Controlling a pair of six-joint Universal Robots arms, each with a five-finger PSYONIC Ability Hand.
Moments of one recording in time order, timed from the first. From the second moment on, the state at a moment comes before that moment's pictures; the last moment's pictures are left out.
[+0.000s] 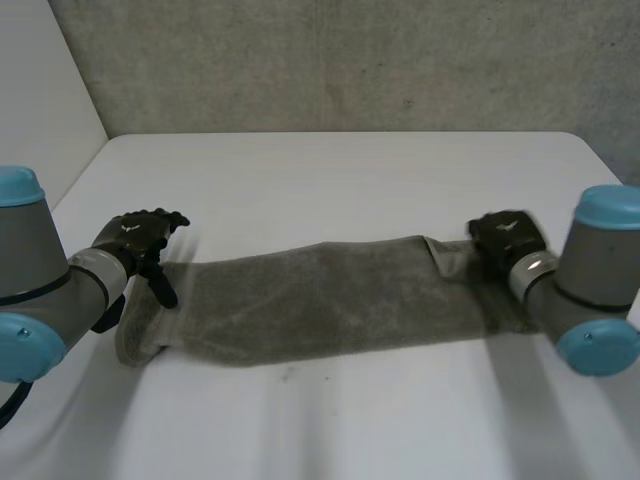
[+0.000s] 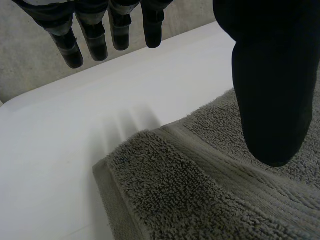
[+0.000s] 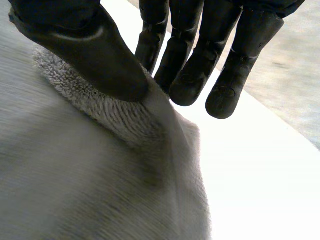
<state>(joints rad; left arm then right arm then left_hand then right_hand) 4.52 -2.04 -1.54 3.18 -1.47 3.30 1.80 -0.91 1.42 -0.20 1.50 2.74 0.18 0.17 0.17 0.18 0.03 1.33 1.33 1.34 1.34 1.16</state>
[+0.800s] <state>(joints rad) 4.52 -1.96 -1.57 3.18 -1.46 3.32 1.56 -0.98 1.26 -0.02 1.50 2.80 0.18 0.17 0.17 0.18 0.03 0.23 0.25 0.24 0.26 0.06</state>
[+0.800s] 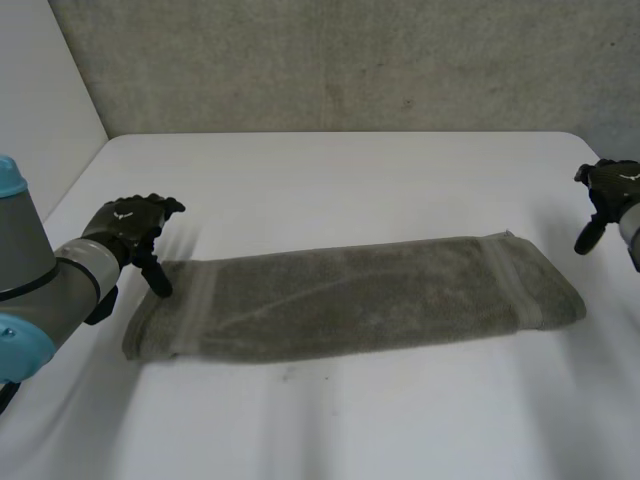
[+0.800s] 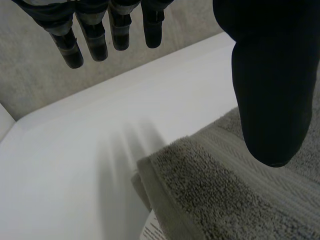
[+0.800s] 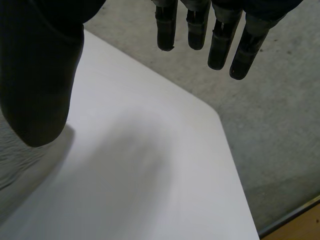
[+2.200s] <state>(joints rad) 4.46 -1.88 -1.68 3.20 -1.46 3.31 2.13 -1.08 1.23 0.02 1.32 2.60 0.18 0.17 0.17 0.18 0.03 1.32 1.34 1.34 1.34 1.17</state>
